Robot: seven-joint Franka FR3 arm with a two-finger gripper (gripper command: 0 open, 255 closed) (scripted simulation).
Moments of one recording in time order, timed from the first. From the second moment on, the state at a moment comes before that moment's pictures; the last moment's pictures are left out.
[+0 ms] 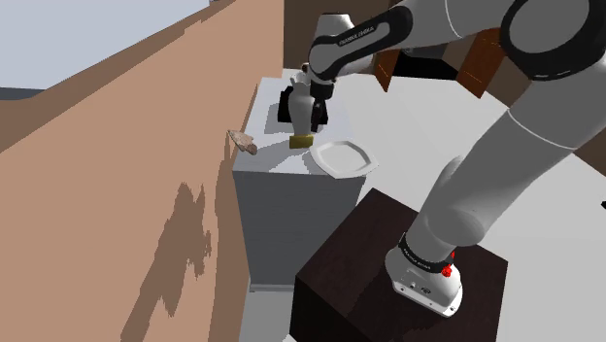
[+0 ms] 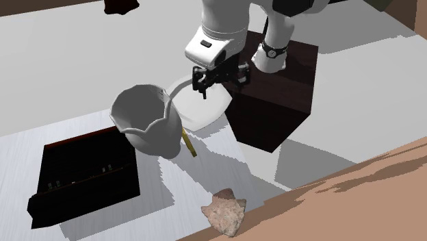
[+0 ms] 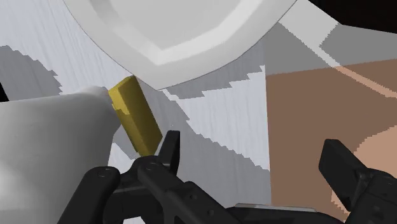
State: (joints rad) arm 0.08 -0.17 -0.31 -2.30 -0.04 2.18 -0.71
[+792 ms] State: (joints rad) arm 0.04 0.34 -0.30 -1.94 0.14 2.27 -1.15
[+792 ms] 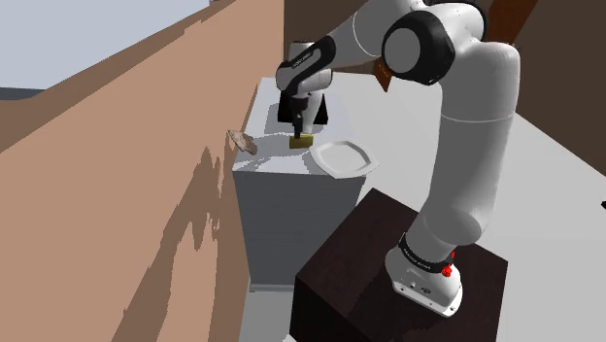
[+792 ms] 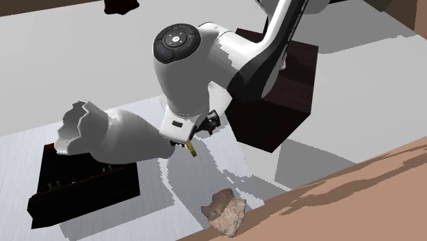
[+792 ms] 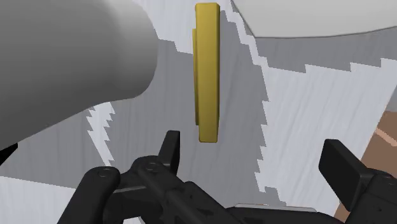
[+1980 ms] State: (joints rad) arm 0.00 0.53 -0.26 -1.83 0.19 2.35 -1.25
